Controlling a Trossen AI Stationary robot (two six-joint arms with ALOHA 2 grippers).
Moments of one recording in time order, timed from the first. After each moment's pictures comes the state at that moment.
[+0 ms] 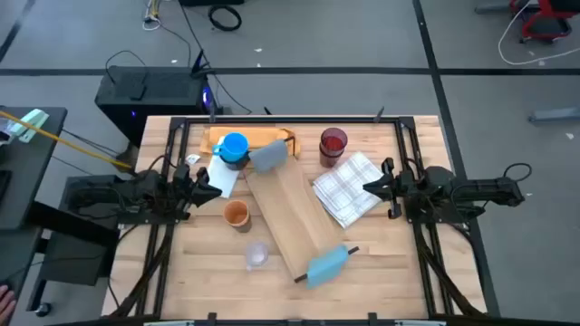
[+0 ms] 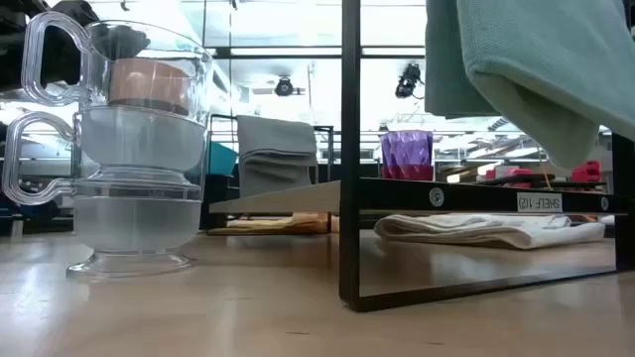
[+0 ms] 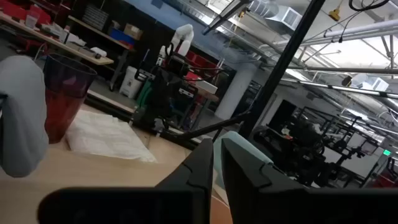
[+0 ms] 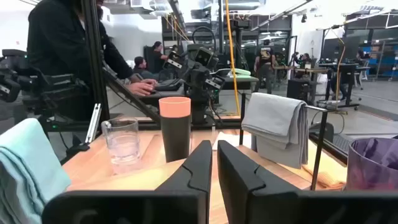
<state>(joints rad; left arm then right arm) -0.04 0.01 0.01 0.21 0.01 -0.51 0.02 0.00 0.01 0.09 0.01 0.00</state>
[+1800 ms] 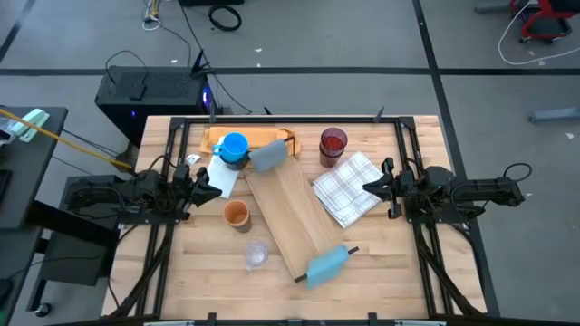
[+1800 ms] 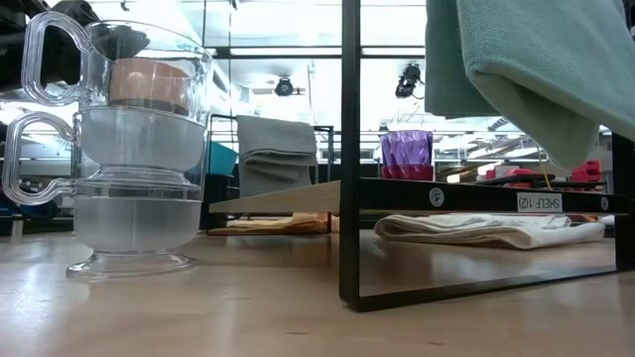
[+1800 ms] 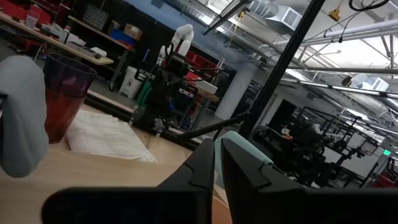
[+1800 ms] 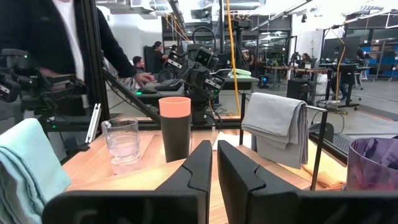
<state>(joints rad) -0.04 0.01 0.01 0.21 0.01 -0.51 0.02 0.00 0.01 0.09 0.01 0.00</state>
